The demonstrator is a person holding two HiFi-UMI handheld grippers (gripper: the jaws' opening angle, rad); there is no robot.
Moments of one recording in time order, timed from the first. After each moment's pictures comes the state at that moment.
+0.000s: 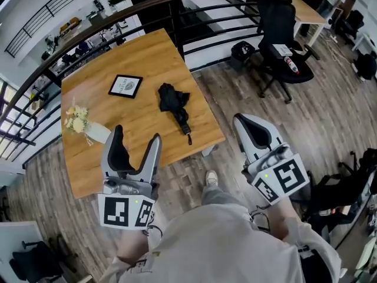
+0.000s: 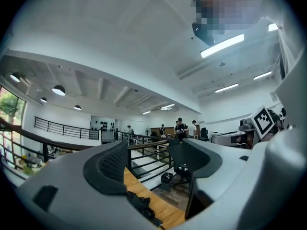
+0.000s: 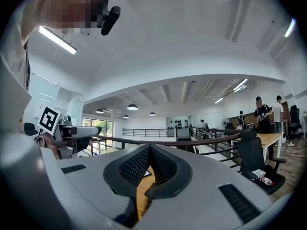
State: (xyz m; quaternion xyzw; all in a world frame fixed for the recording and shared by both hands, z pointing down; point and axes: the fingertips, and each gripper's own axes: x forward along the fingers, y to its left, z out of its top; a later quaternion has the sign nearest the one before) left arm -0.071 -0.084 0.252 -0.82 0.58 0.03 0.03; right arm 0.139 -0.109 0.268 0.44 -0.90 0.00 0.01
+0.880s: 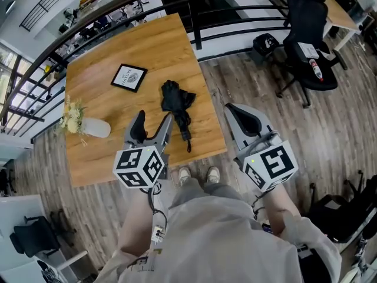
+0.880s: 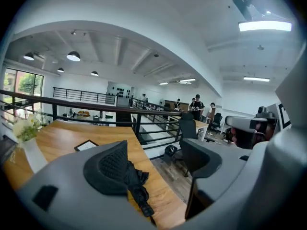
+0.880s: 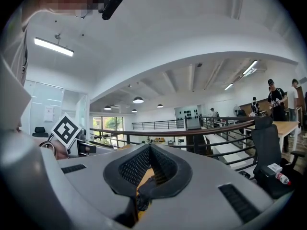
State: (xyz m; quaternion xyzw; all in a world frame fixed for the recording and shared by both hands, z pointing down) left arm -0.025 -0.269 0.409 -0.76 0.62 -0.06 -0.17; right arm 0.157 -0.276 0.346 0.37 -0.93 0.04 0.04
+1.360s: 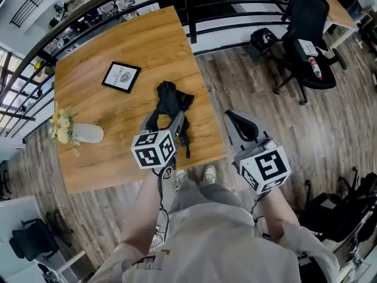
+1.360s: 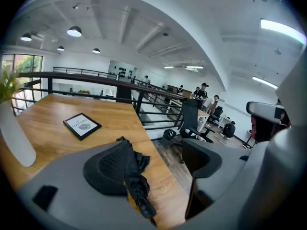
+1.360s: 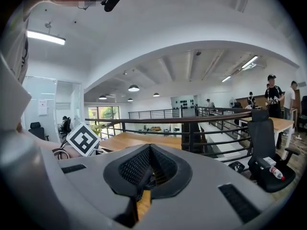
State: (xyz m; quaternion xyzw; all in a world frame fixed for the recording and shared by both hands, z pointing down) left arm -0.022 -0.349 0.538 -0.75 0.59 -0.11 -0.28; right arm 0.138 -0.324 0.416 0.39 -0.91 0.07 0.11
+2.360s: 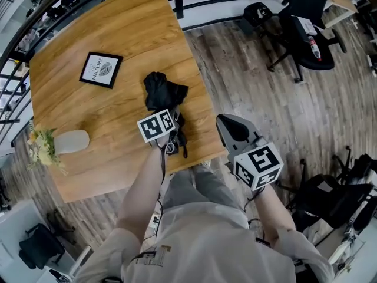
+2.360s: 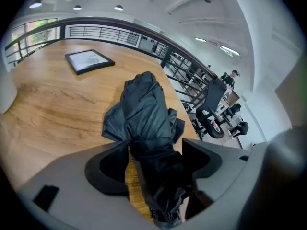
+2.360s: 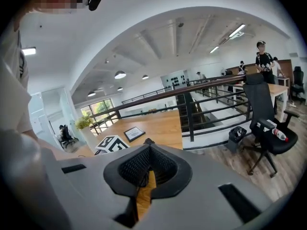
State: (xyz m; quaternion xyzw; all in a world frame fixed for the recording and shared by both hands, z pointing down) left arm -0.046 -0.397 0.753 -0.63 0.57 -0.18 -0.49; right arm 0.112 -0.360 0.541 0.40 -0.87 0.23 0.16
